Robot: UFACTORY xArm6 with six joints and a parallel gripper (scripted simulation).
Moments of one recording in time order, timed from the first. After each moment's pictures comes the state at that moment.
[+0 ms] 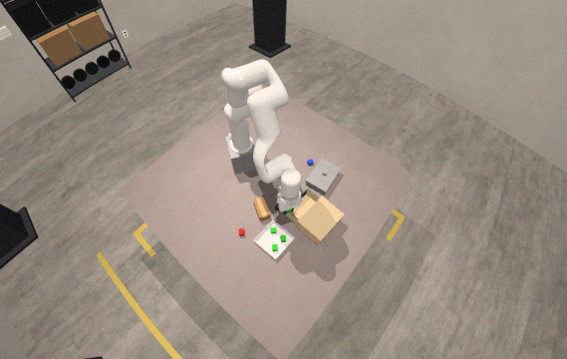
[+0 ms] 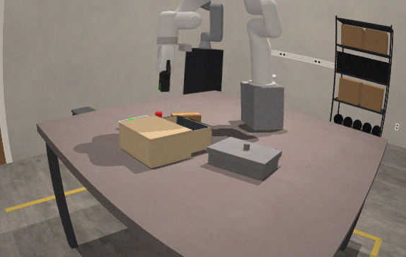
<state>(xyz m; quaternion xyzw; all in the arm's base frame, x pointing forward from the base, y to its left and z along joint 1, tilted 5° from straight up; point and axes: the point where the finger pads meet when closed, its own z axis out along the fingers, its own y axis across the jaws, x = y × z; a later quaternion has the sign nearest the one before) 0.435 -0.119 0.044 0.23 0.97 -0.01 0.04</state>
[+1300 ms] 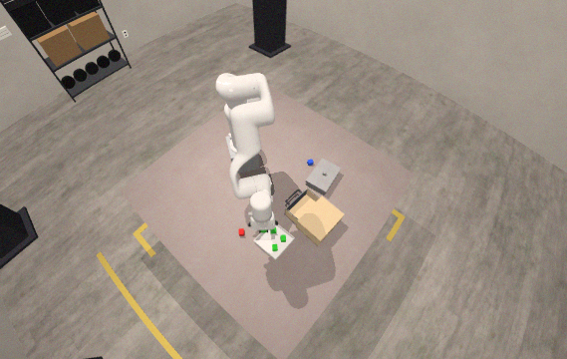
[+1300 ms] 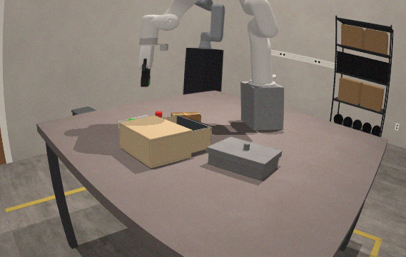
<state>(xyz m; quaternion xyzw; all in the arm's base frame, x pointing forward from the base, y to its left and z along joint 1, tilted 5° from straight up) 0.419 -0.263 0.046 0.37 0.93 -0.01 0.04</state>
